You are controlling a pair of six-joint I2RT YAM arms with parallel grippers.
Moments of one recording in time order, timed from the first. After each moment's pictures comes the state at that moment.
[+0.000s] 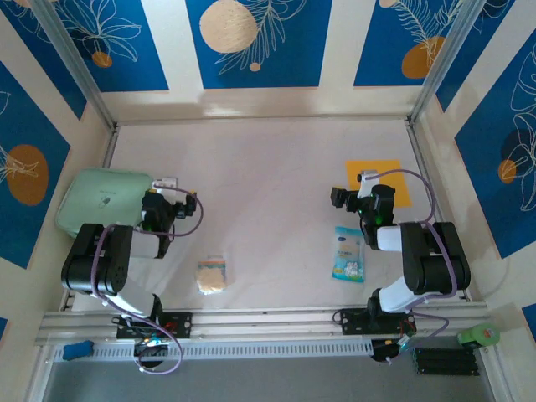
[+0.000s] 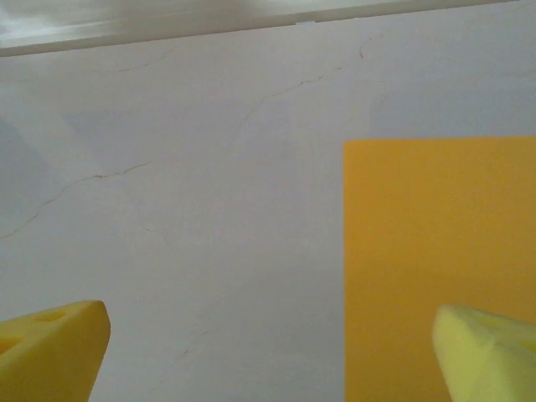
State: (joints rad) left arm -0.07 1.56 0.36 0.85 -0.03 0.06; right arm 0.00 1.52 0.40 0.71 -0.18 0.09
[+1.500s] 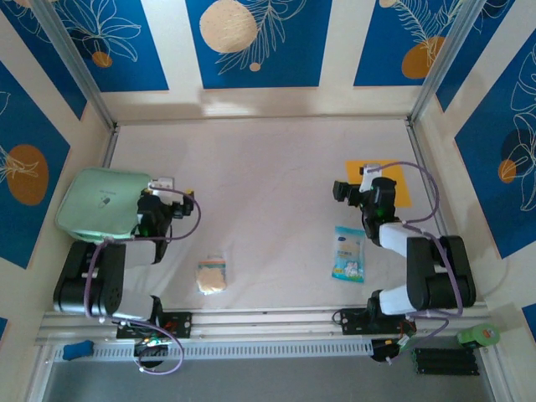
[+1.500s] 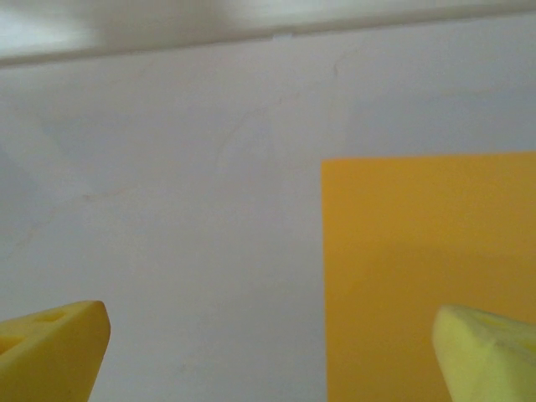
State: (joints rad) left arm -0.07 1.38 0.34 0.74 -0.05 0.06; right arm 0.03 1.38 0.50 0.45 -0.08 0.11
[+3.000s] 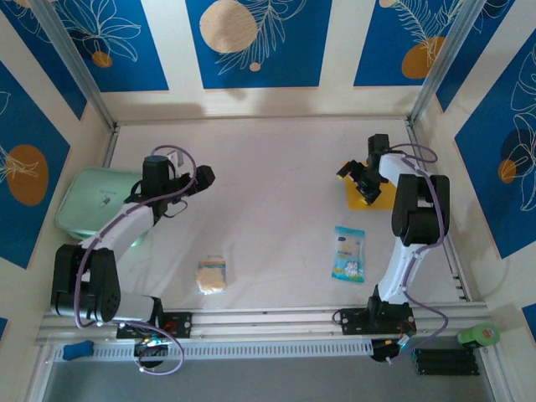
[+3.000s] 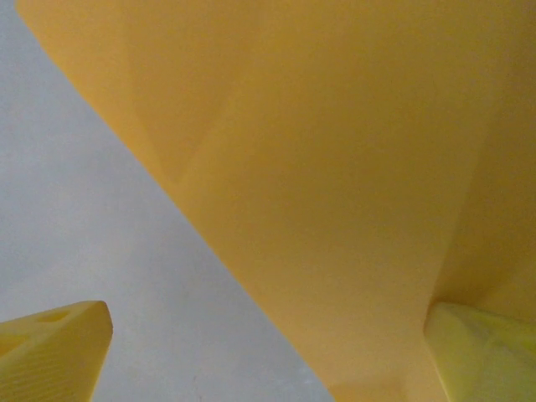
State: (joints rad) left arm -0.15 1.39 0.82 -0.06 0.34 -0.55; right arm -0.05 1.96 1.34 -0.67 -0.21 0.74
